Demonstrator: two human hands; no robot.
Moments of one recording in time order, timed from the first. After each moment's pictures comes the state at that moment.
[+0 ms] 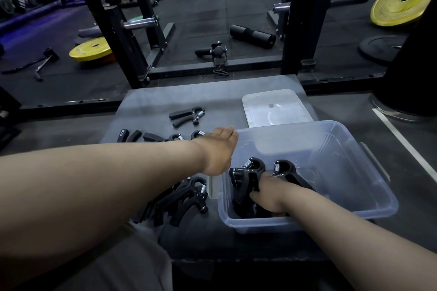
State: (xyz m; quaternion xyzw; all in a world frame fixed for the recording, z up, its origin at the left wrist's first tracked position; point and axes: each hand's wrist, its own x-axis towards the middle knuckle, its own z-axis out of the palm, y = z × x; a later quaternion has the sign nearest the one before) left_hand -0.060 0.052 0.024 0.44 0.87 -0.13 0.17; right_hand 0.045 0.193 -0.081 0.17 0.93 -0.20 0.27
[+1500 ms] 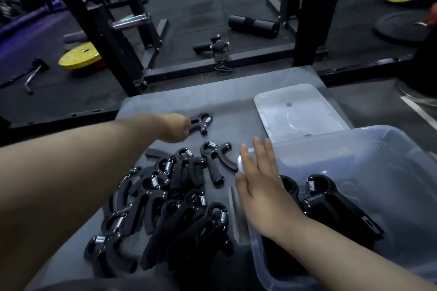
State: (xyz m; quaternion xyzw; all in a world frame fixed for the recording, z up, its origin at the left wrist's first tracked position) left_hand -0.275 0.002 -0.004 0.35 0.90 -0.18 0.19; right_hand -0.009 0.123 -0.044 0.11 0.92 -0.37 -0.04
